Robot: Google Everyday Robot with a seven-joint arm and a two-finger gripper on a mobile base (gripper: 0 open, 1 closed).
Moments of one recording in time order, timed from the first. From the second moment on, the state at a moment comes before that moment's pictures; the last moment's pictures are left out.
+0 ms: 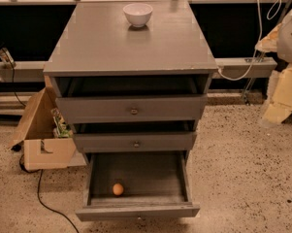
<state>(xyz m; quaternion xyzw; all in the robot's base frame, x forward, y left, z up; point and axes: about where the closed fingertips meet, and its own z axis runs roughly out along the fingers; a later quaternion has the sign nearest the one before) 0.438 -0.217 0.977 -0.60 0.78 -0.03 0.16</state>
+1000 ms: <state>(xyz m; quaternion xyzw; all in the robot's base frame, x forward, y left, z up) 0.427 -0.173 0.887 -0.58 0.78 0.12 0.20</state>
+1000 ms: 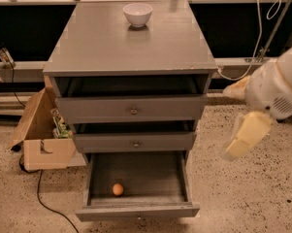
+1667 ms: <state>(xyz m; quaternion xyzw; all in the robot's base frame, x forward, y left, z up) 0.423 -0.110 0.828 -0.52 0.78 0.25 0.26</state>
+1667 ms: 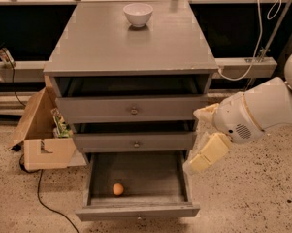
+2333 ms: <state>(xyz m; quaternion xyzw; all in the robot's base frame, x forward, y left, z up) 0.430 -0.109 0.786 -0.52 0.78 0.25 0.26</state>
